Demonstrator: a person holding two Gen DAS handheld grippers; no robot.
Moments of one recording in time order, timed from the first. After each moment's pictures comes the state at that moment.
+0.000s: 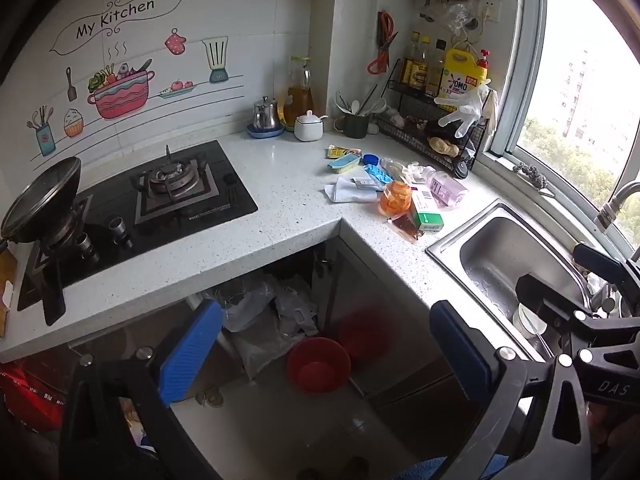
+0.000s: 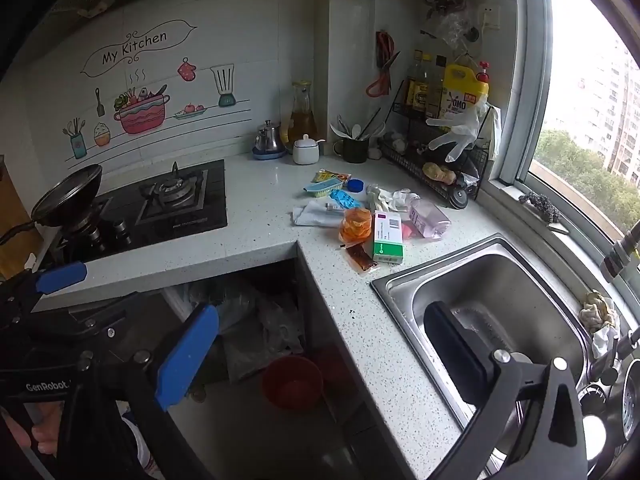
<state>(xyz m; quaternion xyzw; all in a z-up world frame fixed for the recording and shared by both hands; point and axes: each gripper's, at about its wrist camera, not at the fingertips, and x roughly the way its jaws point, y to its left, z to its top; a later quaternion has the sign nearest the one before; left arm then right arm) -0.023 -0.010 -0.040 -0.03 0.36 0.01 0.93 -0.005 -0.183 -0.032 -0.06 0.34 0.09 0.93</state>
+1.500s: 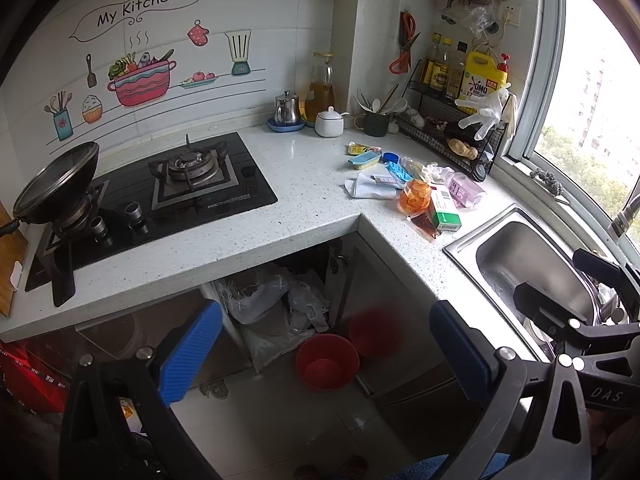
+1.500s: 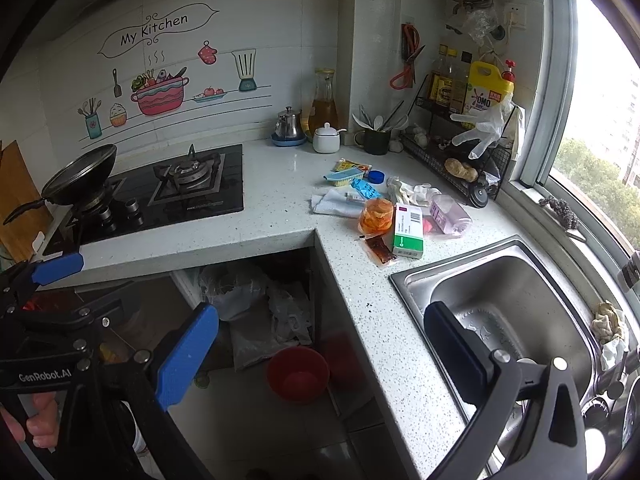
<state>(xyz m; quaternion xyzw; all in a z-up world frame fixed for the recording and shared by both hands) -0.021 0.015 -0.028 -0.05 0.37 0.03 0.93 0.006 -0.182 -0.037 -0.07 0.36 0.12 0.92</state>
